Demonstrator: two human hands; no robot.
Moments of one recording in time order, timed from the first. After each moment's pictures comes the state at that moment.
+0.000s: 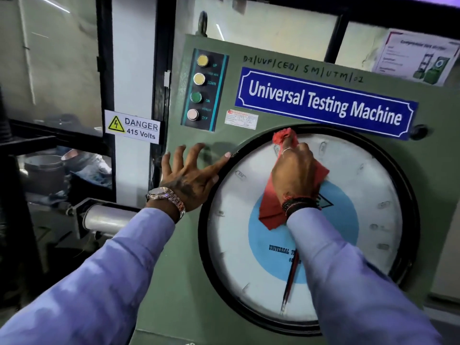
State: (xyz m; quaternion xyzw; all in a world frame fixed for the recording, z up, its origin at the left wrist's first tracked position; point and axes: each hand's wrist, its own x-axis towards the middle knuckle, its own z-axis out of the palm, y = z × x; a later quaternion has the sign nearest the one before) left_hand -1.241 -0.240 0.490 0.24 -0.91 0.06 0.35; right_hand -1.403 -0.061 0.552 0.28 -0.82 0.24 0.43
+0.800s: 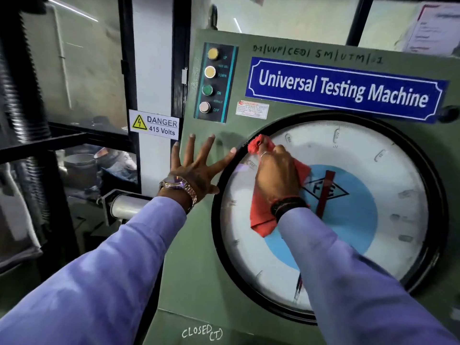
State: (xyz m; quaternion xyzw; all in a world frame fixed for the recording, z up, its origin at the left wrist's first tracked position) left_hand -1.228 -0.231 0.495 0.30 -0.92 0.12 0.21; right_hand -1.374 -0.080 0.523 0.41 -0.82 0.21 0.34
